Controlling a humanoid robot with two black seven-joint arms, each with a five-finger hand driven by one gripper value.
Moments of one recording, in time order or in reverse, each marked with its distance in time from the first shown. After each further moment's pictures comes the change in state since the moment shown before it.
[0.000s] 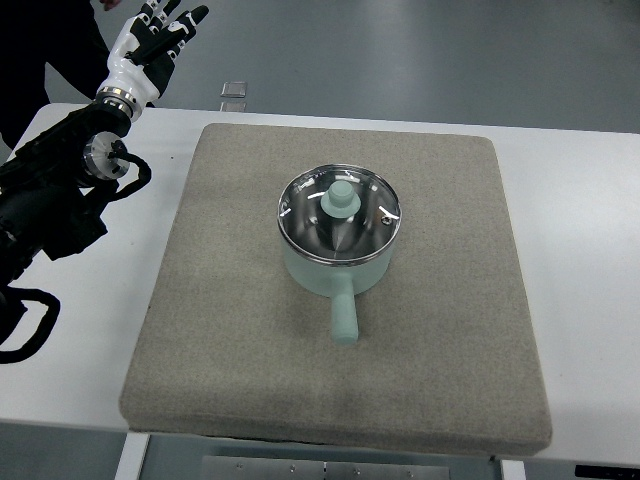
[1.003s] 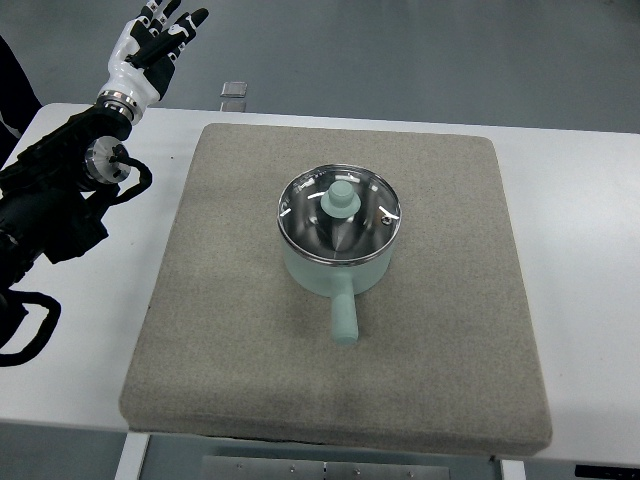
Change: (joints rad) left arm 0.009 -0.002 0.003 0.000 0.001 -0.006 -0.020; right arm 0.000 0.000 0.000 0.000 0.000 0.000 0.000
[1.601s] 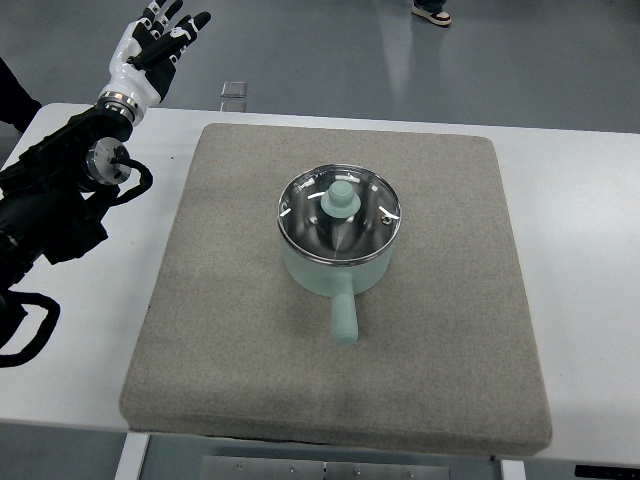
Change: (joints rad) left arm 0.000 0.001 0.012 -0.009 0.014 0.012 -0.001; right arm 0.000 0.000 0.000 0.000 0.000 0.000 0.000
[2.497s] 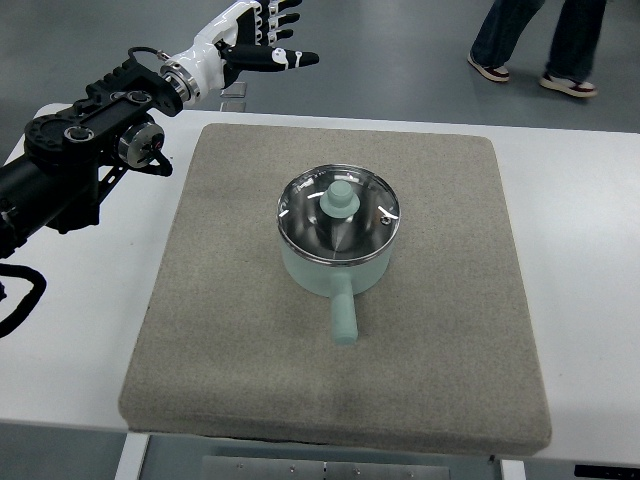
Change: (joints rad) left arm -0.103 0.058 0.160 -0.275 0.562 0.007 0.015; right arm 0.000 0.000 0.000 0.000 0.000 0.000 0.000
